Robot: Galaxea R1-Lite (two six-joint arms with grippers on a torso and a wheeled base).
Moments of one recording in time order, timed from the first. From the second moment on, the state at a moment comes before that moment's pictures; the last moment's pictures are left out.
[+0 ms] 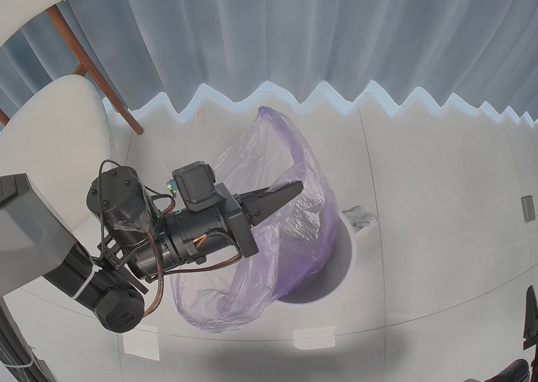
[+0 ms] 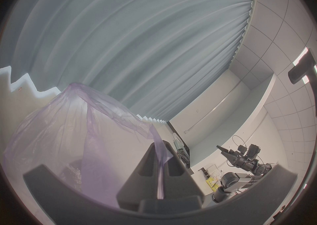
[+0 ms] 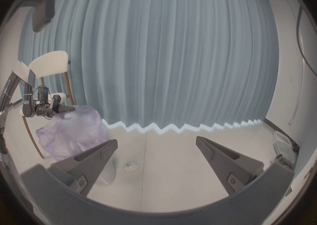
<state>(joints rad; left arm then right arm) -0.61 1.93 -0.64 -1.55 -0.55 -0.45 0.00 0.02 -0.02 -0.22 -0.03 -0.07</state>
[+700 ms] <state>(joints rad) -0.62 1.92 -0.63 -1.55 -0.55 -0.45 0.02 0.05 -0.06 -0.18 0.08 0.05</state>
